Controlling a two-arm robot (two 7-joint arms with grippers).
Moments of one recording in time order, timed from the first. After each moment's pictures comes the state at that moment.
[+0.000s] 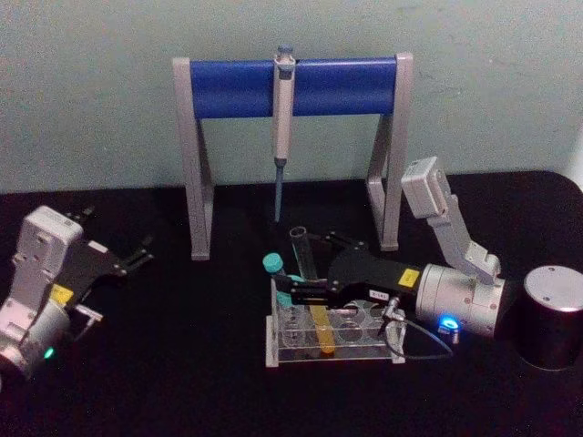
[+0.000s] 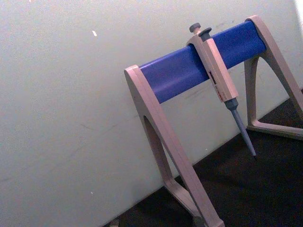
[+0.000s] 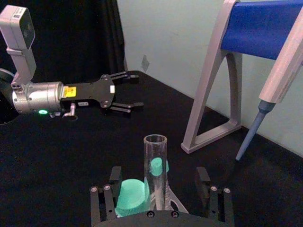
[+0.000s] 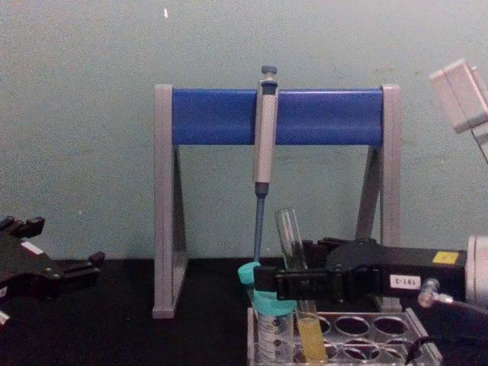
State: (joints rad) left arm -0.20 0.60 0.45 -1.41 -0.25 -0.12 0.03; right arm 0.44 0.46 -0.61 -1.34 0.54 0.10 0.66
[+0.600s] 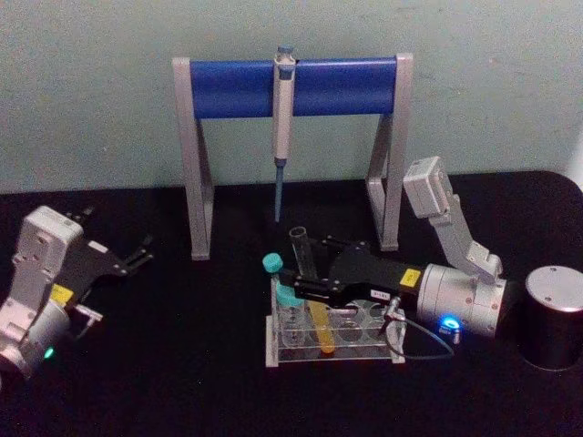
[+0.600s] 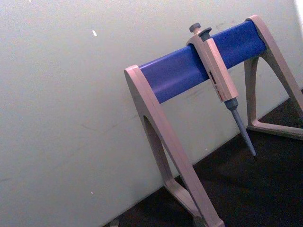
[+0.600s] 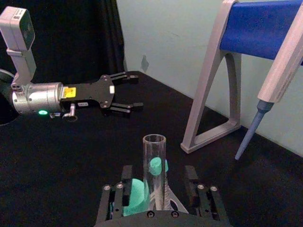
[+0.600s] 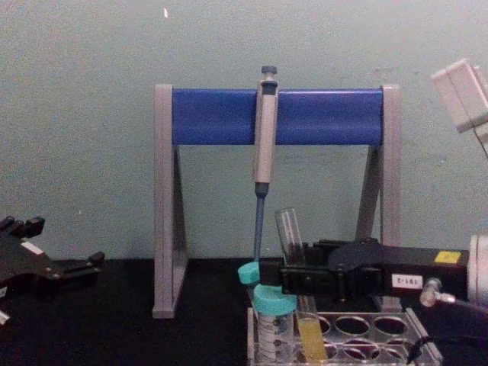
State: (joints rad) left arm -0.20 0.60 0.45 -1.41 -0.25 -0.12 0.03; right arm 0.44 0.46 -0.60 -1.35 0.54 0.10 0.66
